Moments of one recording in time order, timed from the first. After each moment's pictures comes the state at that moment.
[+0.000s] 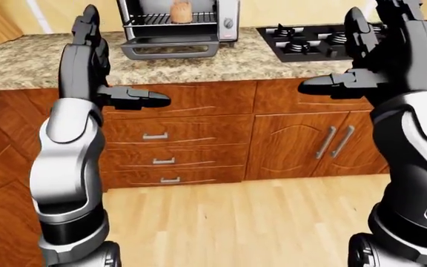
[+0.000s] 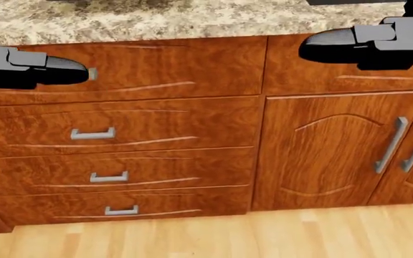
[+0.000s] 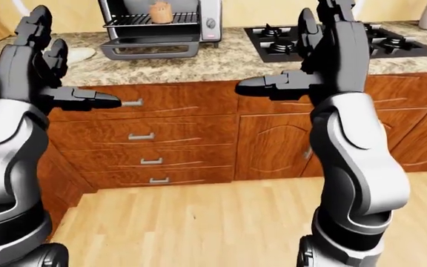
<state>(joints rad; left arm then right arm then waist) -0.72 0.34 0.20 -0.35 -0.02 0.81 -0.03 -0.70 -0.38 -0.27 -0.53 0.40 0.80 -0.13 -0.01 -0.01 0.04</state>
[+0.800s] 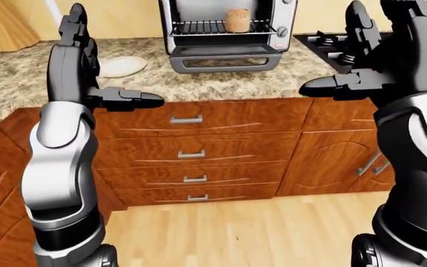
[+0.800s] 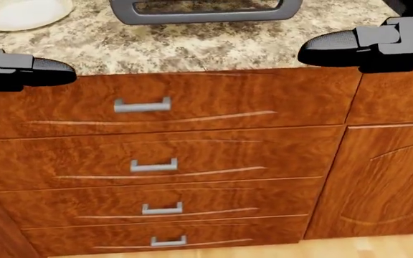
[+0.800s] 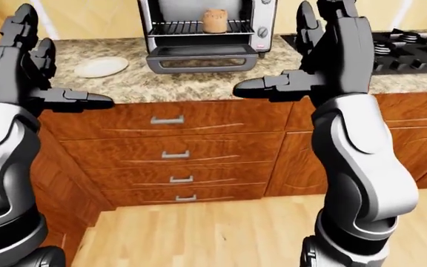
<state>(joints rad) -0.69 0.36 0.22 -0.39 0.00 0.81 -0.03 -0.70 -0.40 -0.27 -0.57 0.45 0.80 -0.14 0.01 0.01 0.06</state>
